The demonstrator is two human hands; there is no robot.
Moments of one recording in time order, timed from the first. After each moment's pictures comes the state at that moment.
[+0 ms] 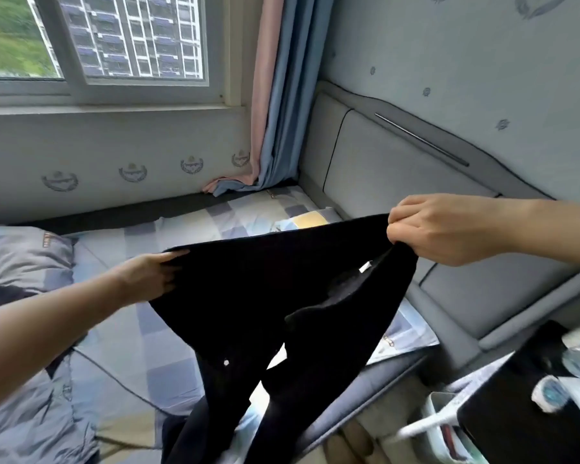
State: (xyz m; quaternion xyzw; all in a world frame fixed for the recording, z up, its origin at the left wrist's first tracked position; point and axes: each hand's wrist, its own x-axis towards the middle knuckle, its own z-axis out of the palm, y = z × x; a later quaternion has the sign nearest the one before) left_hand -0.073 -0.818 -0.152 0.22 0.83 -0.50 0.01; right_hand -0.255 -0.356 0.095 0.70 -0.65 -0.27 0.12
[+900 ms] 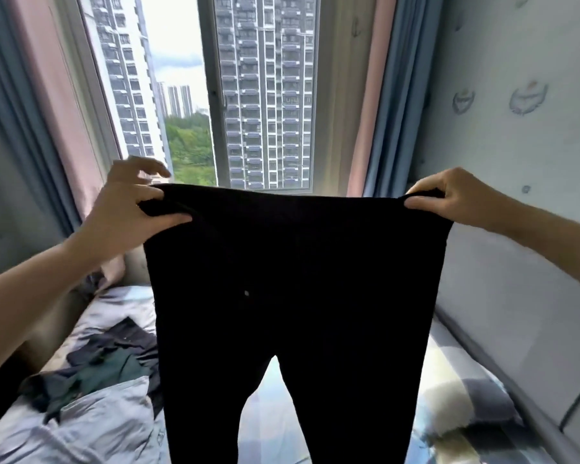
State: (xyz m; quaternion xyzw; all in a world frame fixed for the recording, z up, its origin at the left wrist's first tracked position) left_hand 0.054 -0.748 0.167 -0.11 0.88 0.07 -0.46; right_hand -0.285 -0.411 0.202 0.58 -0.76 0.28 0.08
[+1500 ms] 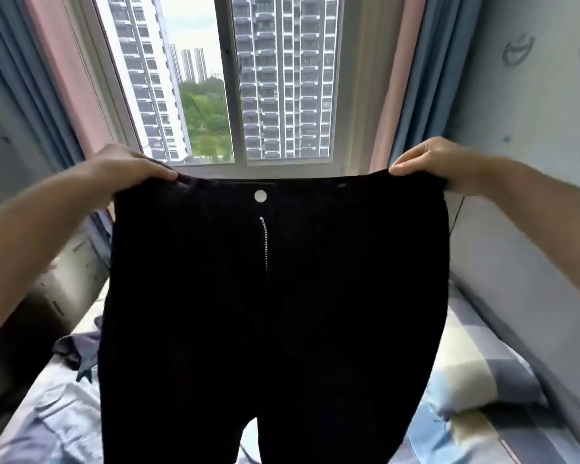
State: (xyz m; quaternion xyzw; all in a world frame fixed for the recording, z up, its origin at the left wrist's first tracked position) left_hand 0.033 -0.795 0.190 -0.47 0.74 0.37 -0.29; right_hand -0.308 -0.509 0.194 0.45 -0.76 0.41 -0.23
